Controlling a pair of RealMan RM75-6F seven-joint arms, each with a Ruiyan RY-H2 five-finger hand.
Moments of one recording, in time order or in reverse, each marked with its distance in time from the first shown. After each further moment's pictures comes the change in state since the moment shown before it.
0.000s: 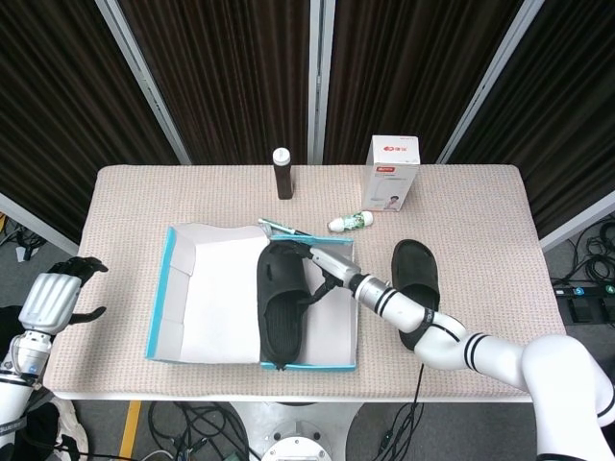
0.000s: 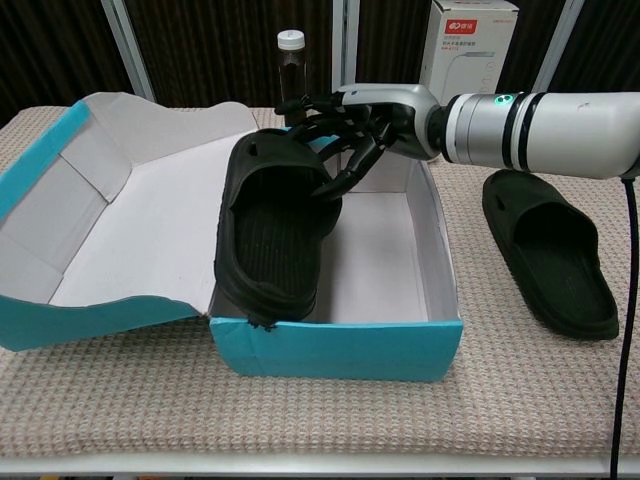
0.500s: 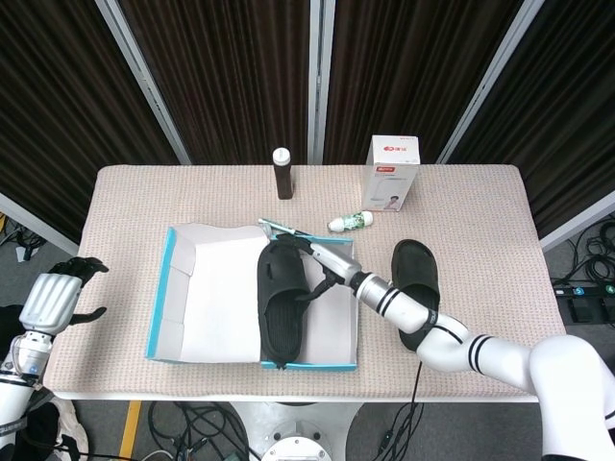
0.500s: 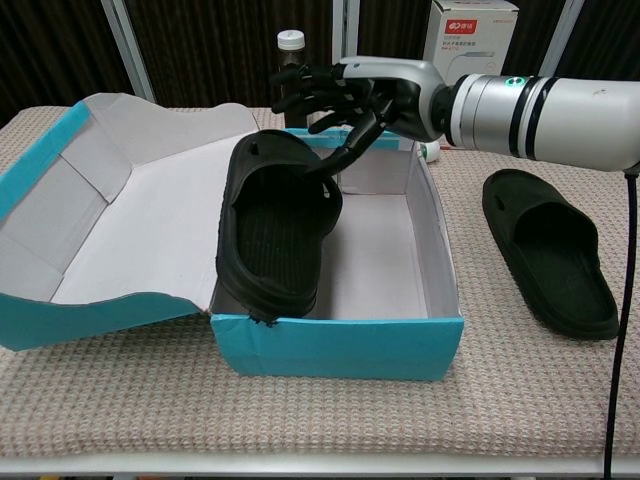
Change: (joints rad) left arm 0.000 -0.001 0.000 -0.002 0.000 0.002 0.005; right arm -0.022 0.015 0.023 -0.045 0.020 0.088 -0.027
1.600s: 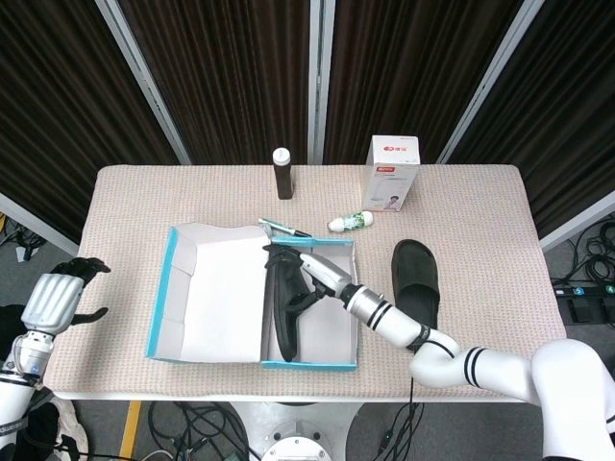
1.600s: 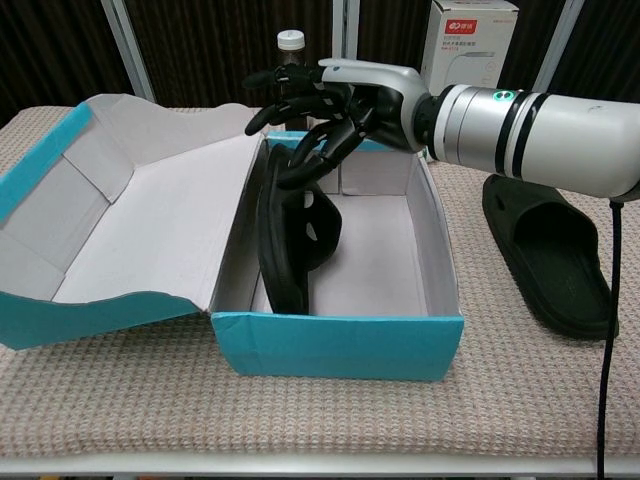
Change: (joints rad) left arm -0.005 0.000 0.002 -0.004 0.001 -0.009 -0.006; right arm -0.030 -0.013 0.022 -0.119 0.076 0.003 -0.161
